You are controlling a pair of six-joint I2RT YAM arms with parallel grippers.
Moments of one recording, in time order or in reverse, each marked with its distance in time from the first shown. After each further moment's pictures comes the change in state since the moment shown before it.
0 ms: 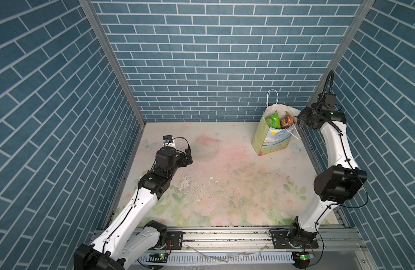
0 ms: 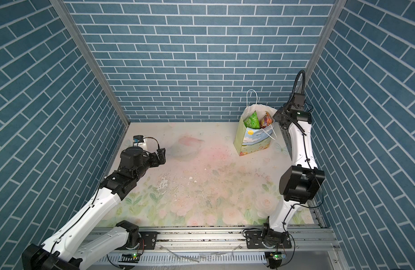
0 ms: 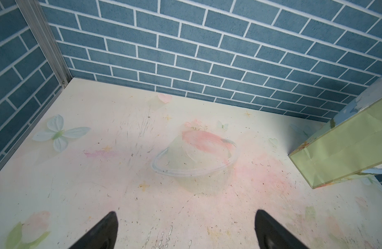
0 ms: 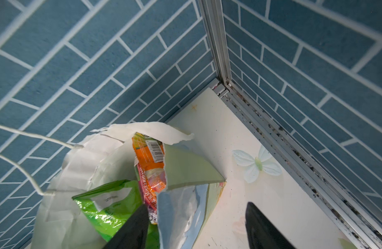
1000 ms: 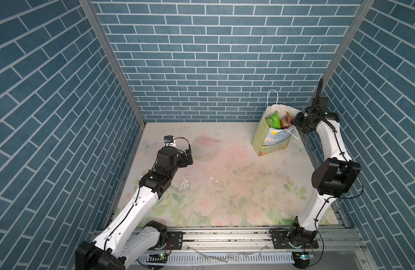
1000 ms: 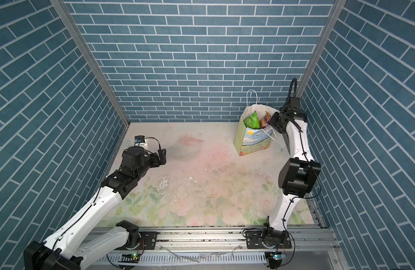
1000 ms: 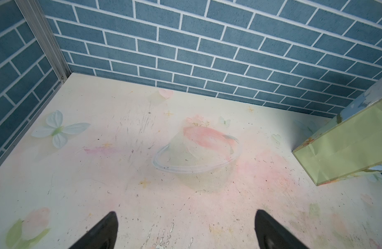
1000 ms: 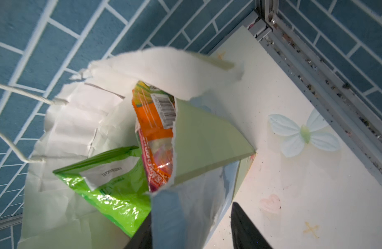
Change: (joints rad) left arm 0.000 0.021 0.000 -0.003 0.001 -0.001; right arm -0.001 0.053 -0.048 -0.039 -0.233 0.021
